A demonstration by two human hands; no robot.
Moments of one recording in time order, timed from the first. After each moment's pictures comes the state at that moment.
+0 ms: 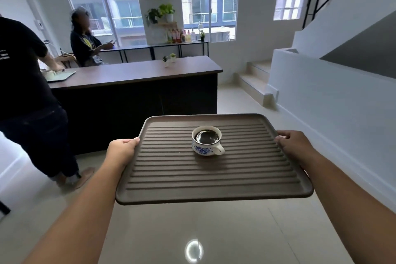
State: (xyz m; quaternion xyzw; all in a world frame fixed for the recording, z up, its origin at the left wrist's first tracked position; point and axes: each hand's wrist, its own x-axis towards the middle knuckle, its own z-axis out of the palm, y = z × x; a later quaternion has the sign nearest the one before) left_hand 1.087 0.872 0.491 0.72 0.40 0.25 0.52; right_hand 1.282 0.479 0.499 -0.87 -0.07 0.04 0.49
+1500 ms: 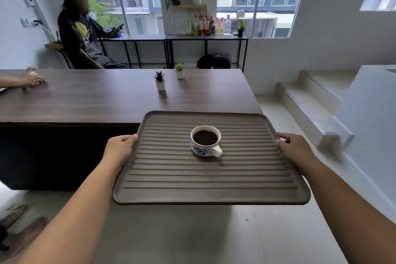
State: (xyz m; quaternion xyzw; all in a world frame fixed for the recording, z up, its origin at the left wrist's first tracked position) left_hand 1.854 1.262 0.458 0.69 0.45 0.29 0.49; right_hand 2.138 0.913 0.463 -0.88 -0.17 0.09 0.43
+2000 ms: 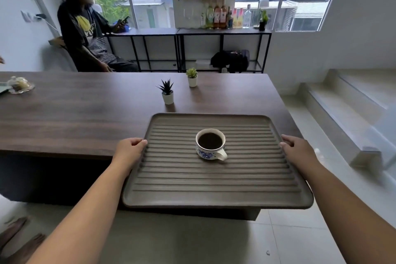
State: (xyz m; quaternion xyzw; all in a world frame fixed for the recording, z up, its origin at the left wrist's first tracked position) left_hand 1.997 1.433 0.418 0.72 0.47 0.26 0.44; right_hand 2.288 1.098 0.426 -0.89 -0.19 0.09 0.41
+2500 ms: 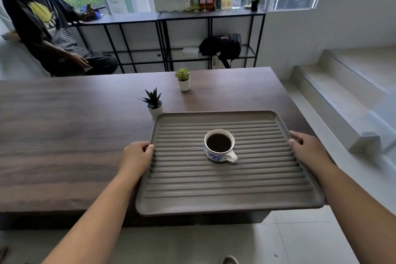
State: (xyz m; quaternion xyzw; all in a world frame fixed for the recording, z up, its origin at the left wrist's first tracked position) left_hand 2.106 1.518 0.400 0.85 0.43 0.16 0.26; right_hand 2.376 1.174 0.410 -0.92 -0.13 0.10 0.37
